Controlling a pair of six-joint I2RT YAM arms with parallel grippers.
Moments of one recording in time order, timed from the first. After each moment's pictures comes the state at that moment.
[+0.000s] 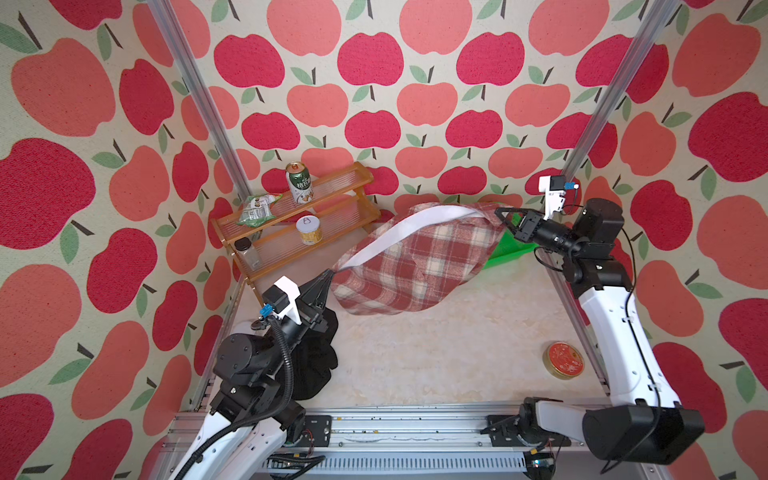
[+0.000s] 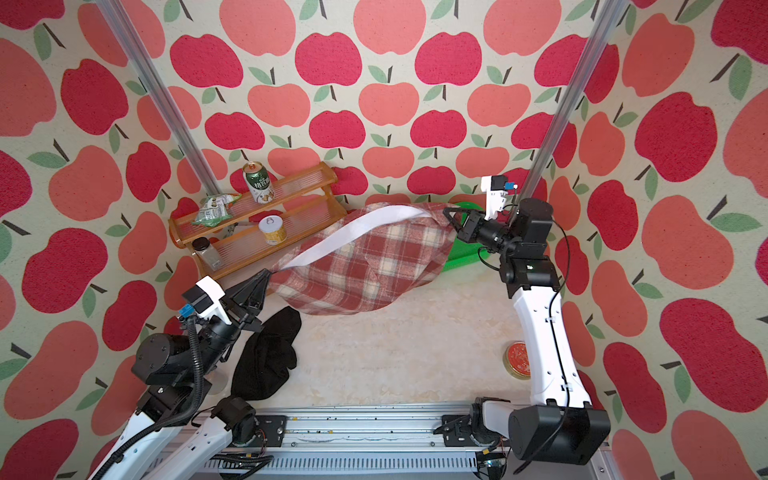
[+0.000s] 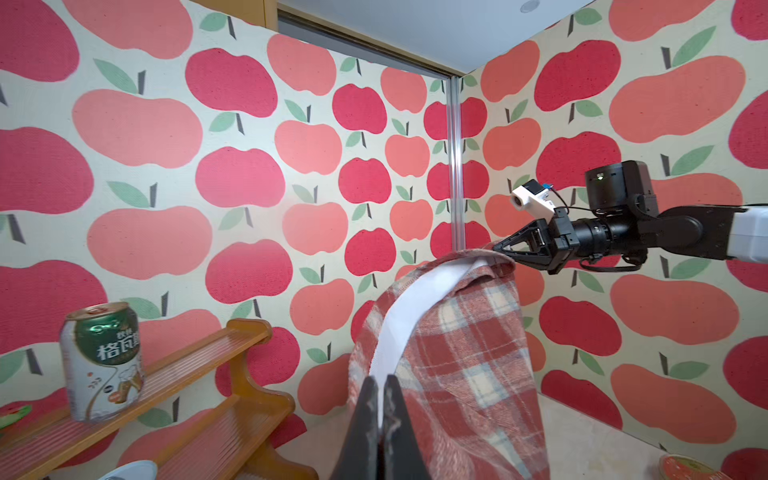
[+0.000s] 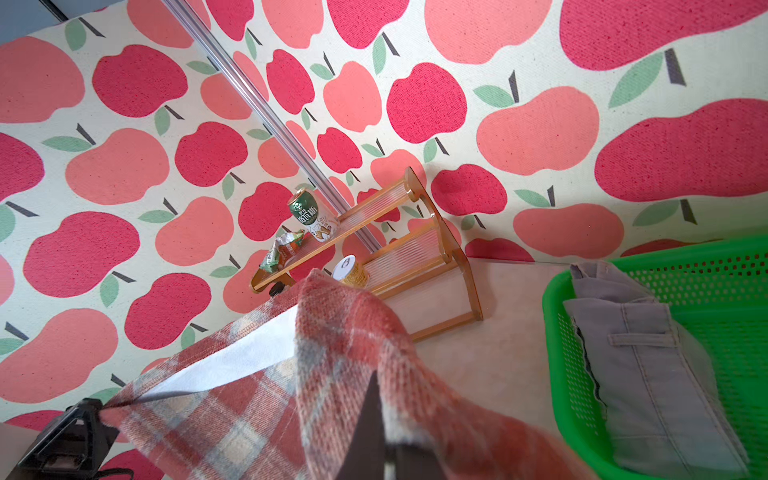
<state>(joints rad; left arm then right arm) -0.53 0.45 0.71 0.12 0.08 0.04 0.03 1.25 1.39 -0.22 -0.85 0.52</state>
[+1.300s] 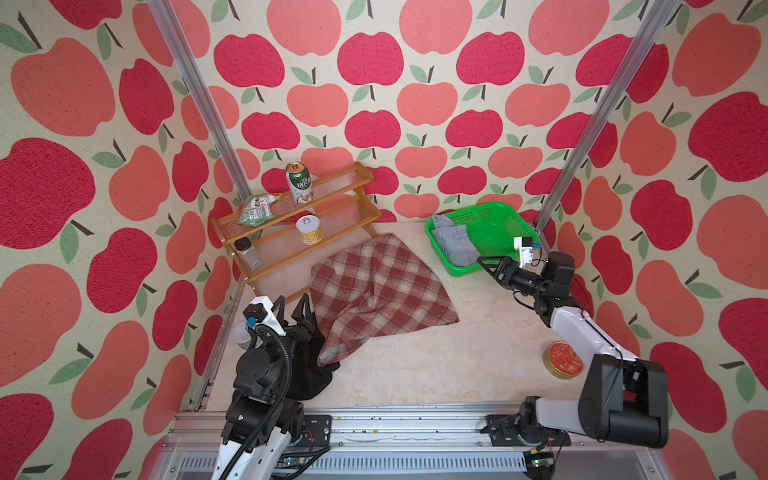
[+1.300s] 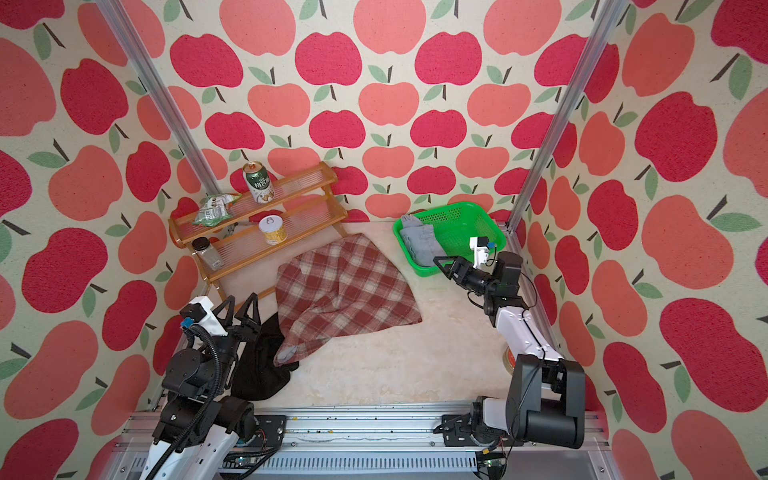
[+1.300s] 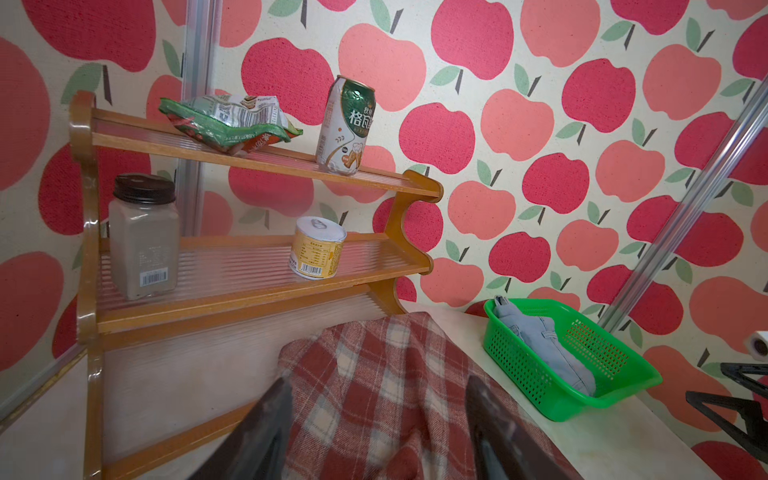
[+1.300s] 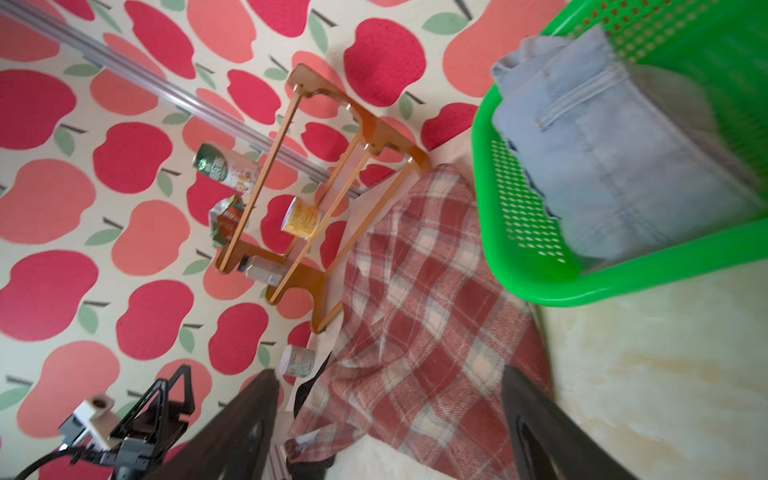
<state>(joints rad) -0.28 0.17 0.40 -0.15 -0.20 -0.32 -0.06 1.33 0.77 0.18 -0.90 0.65</state>
